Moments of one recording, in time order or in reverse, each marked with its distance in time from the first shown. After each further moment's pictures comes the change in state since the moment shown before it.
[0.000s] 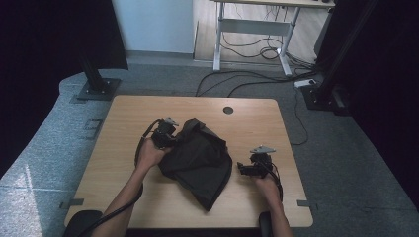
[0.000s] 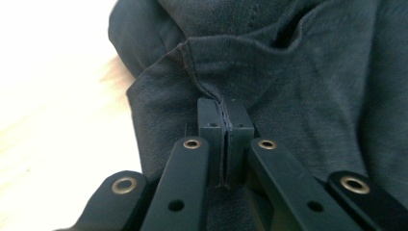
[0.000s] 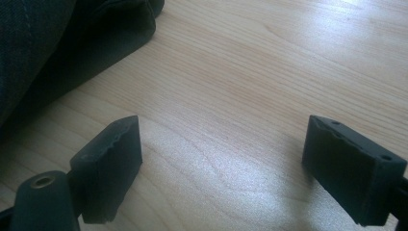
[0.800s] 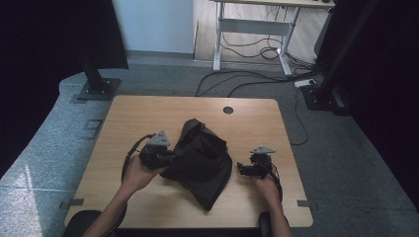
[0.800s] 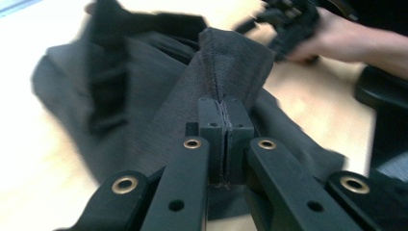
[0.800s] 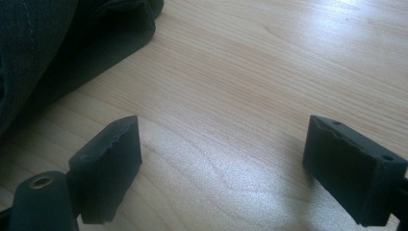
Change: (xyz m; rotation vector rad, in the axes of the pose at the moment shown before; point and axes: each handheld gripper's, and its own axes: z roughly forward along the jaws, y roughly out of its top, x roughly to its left) left arm -0.077 -0.039 -0.085 -0.174 -0.188 0.198; right arm 0.001 -0.001 0.000 -0.008 -0.006 0.004
